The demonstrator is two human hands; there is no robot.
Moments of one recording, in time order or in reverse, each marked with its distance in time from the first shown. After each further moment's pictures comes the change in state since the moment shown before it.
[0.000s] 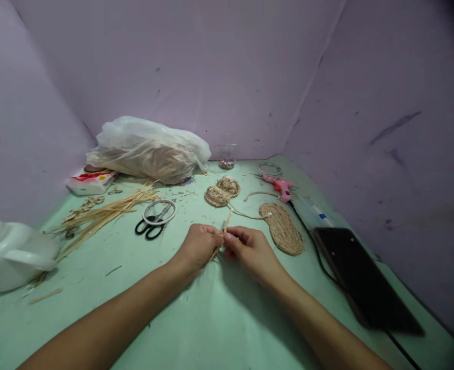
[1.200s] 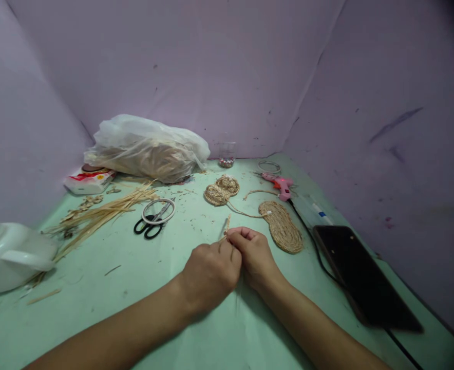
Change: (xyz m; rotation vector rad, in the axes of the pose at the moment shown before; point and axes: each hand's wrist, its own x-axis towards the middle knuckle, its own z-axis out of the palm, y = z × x) left_hand -0.031 -0.016 0.005 1.294 -0.059 0.877; right_hand -0.003 0.000 0.016 0.699 0.189 0.306
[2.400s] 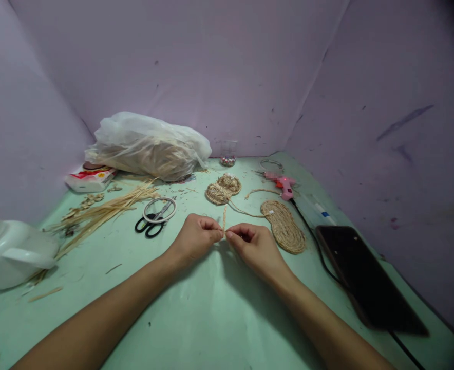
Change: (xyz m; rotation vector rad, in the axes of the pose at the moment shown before) left_hand 0.027 -0.041 -0.008 -1.018 0.086 -0.590; right_hand 0.006 -0.012 -0.011 -0.625 -0.125 -0.229
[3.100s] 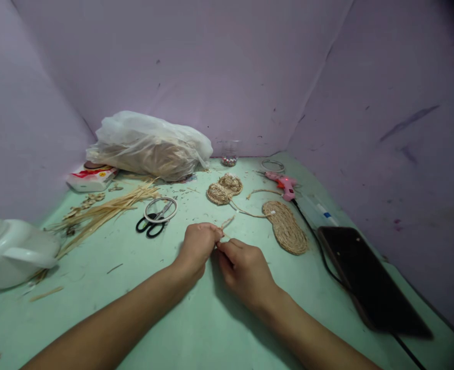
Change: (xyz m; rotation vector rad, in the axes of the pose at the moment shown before) left_hand -0.004 -0.003 0.022 -0.282 0.243 -0.273; right_hand -0.026 0.003 0.019 -0.656 -0.040 -0.508
